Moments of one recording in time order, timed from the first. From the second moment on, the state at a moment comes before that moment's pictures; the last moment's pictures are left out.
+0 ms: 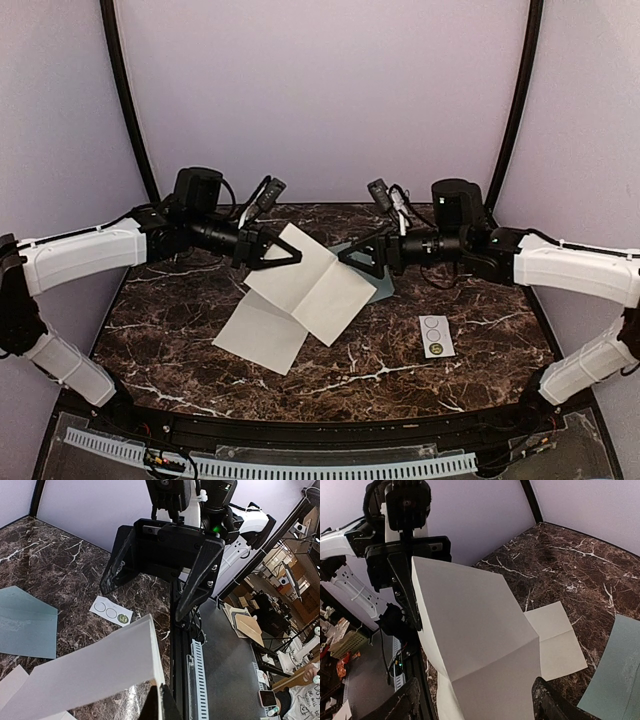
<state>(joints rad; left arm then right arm) -0.64 1.45 1.11 -0.12 0.97 -0.16 0.78 1.33 0.97 0.05 -0.52 0.30</state>
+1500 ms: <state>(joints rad) -0.65 1.47 1.13 -0.25 0.82 -0.07 0.84 1.49 1.09 -0.09 -0.67 0.22</state>
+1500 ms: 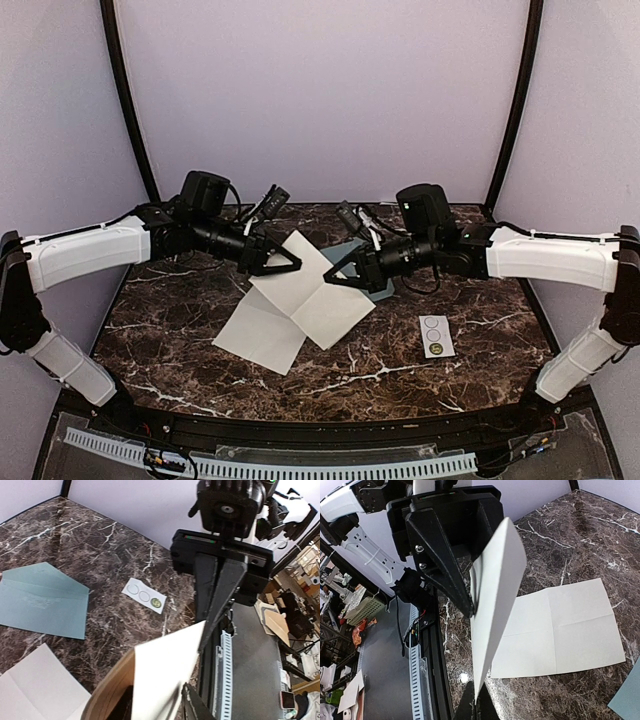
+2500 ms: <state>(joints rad) -0.59 1.42 1.10 -0.12 0.93 -0.19 0.85 1.52 1.10 -0.10 -0.70 0.22</state>
